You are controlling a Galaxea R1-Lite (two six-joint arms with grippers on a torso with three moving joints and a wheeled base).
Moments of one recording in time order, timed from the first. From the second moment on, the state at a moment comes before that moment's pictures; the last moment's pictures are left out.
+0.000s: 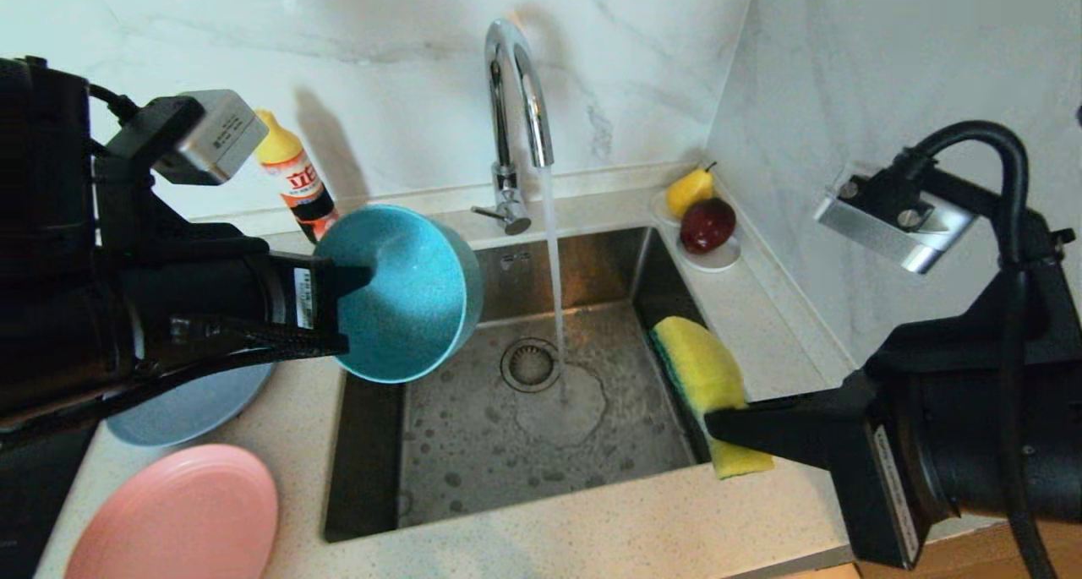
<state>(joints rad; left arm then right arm) -0.58 1.33 -1.04 0.01 0.25 -0.09 1.03 1.39 -1.32 0.47 -0.15 0.37</state>
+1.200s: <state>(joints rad) -0.86 1.63 -1.01 -0.50 0.58 -0.04 1.06 1.51 -1.54 0.52 0.07 0.54</state>
